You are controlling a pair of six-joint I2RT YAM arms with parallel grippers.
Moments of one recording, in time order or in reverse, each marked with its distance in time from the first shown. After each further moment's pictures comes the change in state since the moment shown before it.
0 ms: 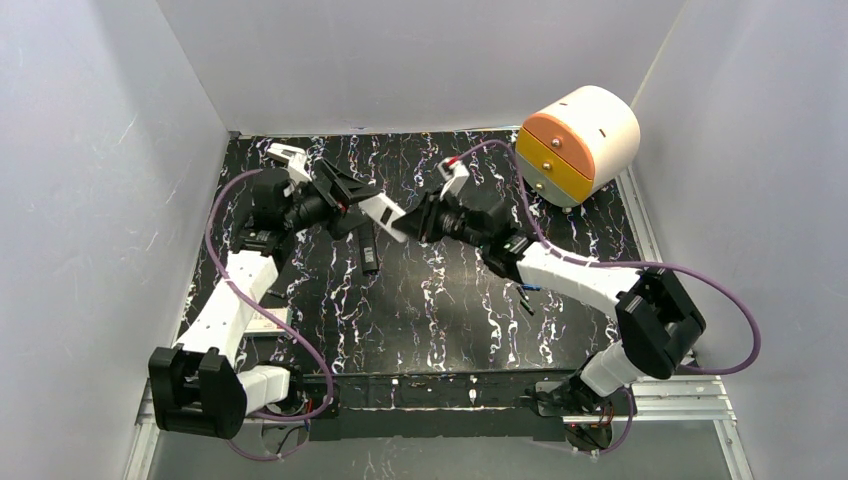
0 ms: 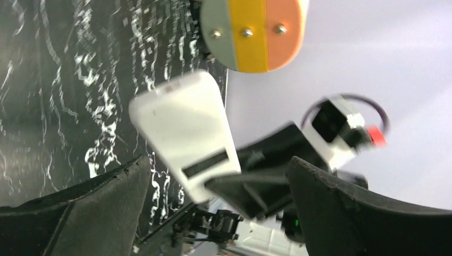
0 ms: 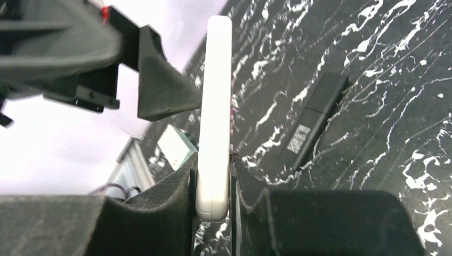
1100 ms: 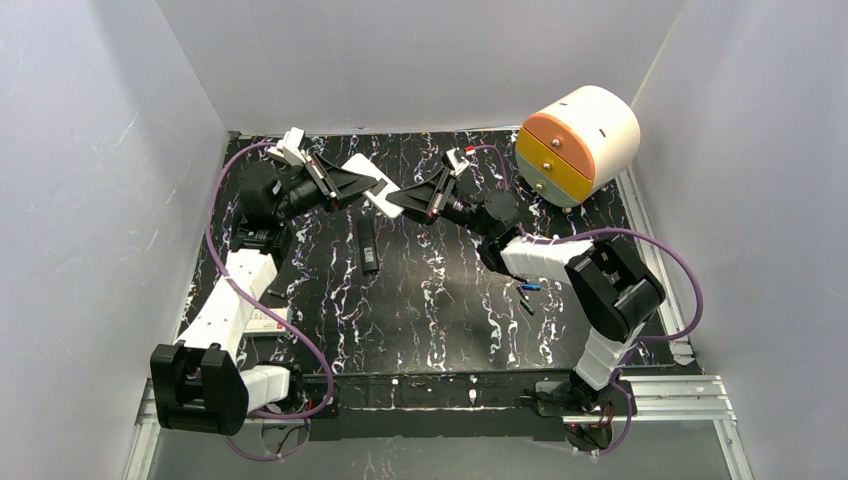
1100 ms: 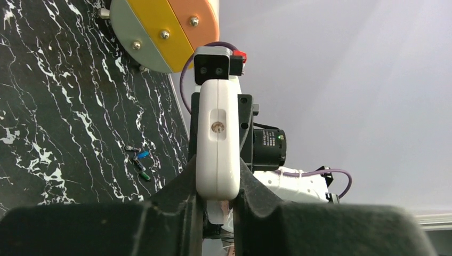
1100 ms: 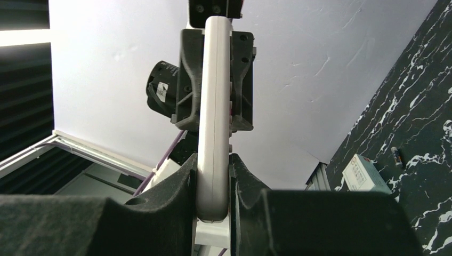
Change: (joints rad) left arm 0.031 0.005 0.023 0.381 0.210 -0.043; right arm -0.132 0.242 -0.035 0.848 -0.327 0.917
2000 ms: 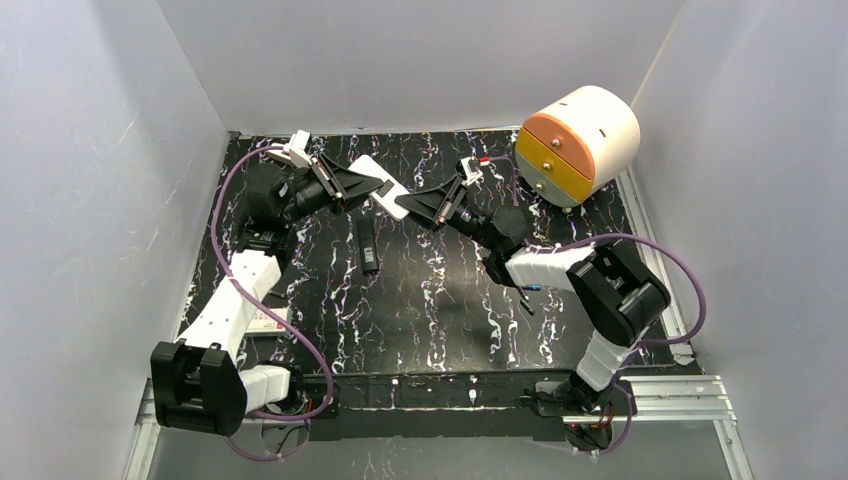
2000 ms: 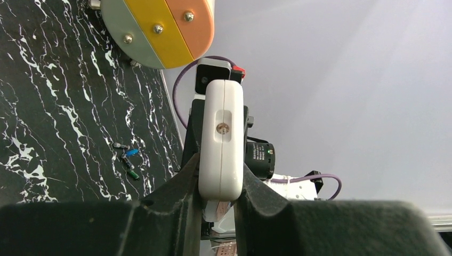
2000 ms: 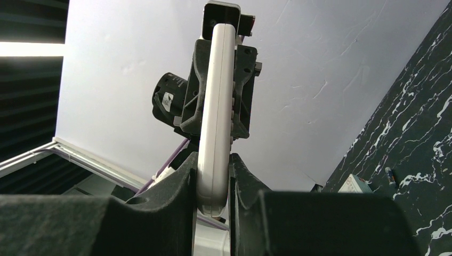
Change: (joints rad) left arm -0.029 -0.001 -0.013 0.031 -0.050 -0.061; right arm 0.006 -0.046 -0.119 0.103 0.112 -0.048
